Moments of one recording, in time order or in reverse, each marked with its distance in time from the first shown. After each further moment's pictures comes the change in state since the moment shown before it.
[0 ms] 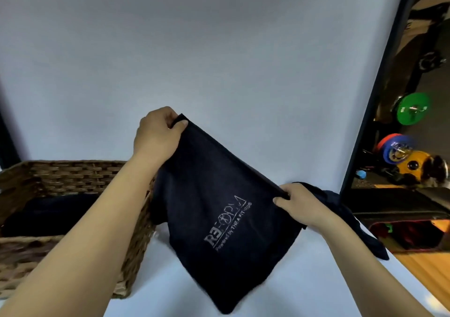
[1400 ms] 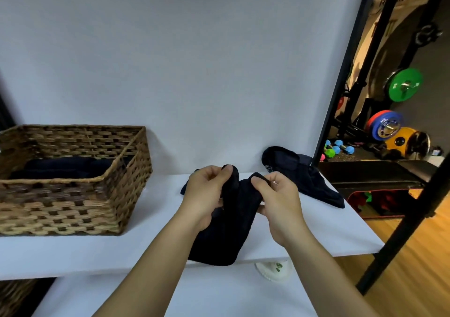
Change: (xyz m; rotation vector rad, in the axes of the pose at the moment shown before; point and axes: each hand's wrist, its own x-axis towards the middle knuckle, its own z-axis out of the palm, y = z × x) left_hand -0.223 0.057 0.066 -0.779 -0.428 -0.604; right_hand -0.147 -0.036 0.040 0.881 0.306 0.138
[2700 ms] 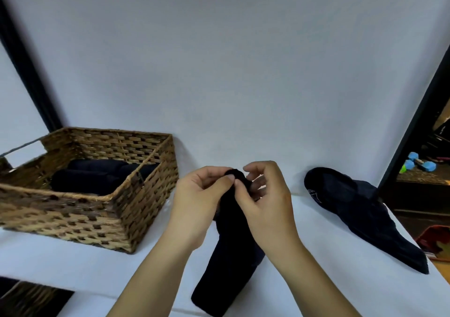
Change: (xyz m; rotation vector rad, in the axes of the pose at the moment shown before) left_hand 0.040 0.026 -0.017 0.021 0.231 0.217; right_hand 0.080 0.010 0.061 -0.283 -0.200 -0.548
